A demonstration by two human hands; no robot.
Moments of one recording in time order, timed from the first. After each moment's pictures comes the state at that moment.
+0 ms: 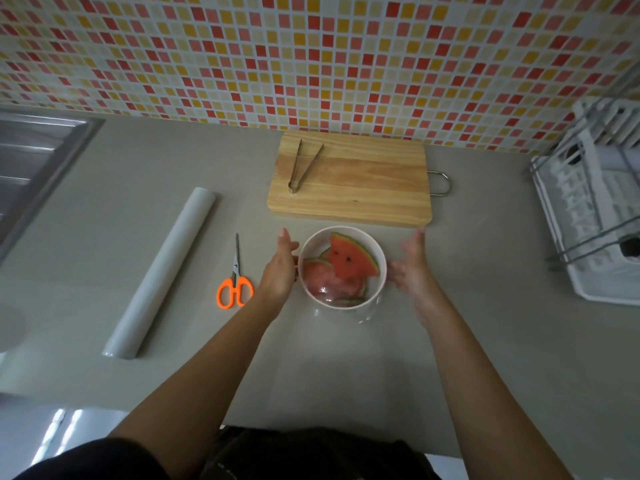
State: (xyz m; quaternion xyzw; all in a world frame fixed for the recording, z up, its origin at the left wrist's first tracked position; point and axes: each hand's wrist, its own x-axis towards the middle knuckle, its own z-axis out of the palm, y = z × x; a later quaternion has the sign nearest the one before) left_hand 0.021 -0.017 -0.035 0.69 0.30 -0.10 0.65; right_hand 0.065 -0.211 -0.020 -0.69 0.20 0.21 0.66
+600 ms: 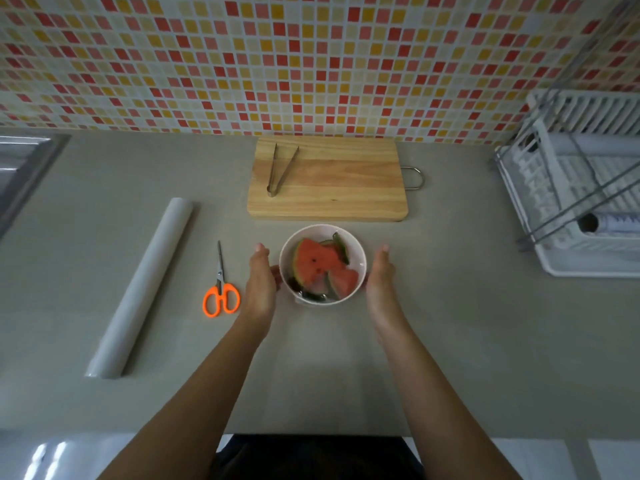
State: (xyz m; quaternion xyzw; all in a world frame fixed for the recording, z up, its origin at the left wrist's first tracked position) left_hand 0.003 -0.023 -0.038 0.63 0.34 -0.04 0.70; right_hand 0.023 -0.185 -0.028 -0.71 0.25 0.13 0.64
